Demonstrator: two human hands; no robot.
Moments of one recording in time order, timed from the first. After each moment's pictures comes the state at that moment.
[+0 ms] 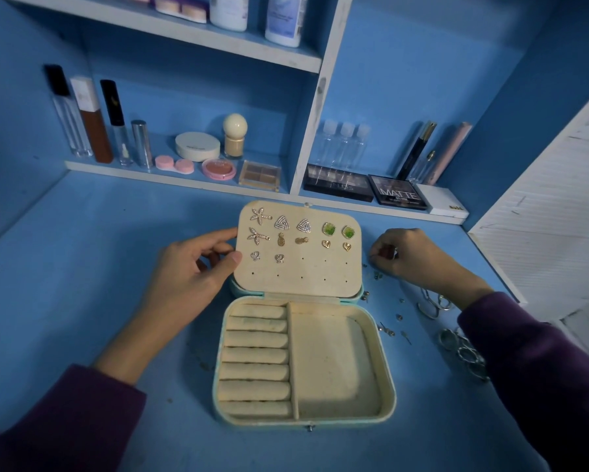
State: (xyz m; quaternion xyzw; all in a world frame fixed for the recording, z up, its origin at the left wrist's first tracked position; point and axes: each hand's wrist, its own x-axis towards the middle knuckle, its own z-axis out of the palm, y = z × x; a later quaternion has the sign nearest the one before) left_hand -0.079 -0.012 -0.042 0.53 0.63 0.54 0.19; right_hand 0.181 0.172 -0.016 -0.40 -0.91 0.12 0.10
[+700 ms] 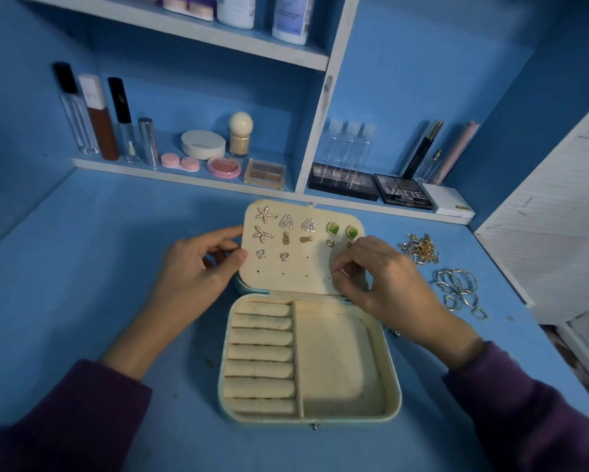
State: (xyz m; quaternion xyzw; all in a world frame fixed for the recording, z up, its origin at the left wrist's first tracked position) left_hand -0.079 -0.012 -0.043 0.52 0.63 0.55 0.19; right_hand 0.147 0.095 -0.020 -0.25 -0.93 0.07 0.26
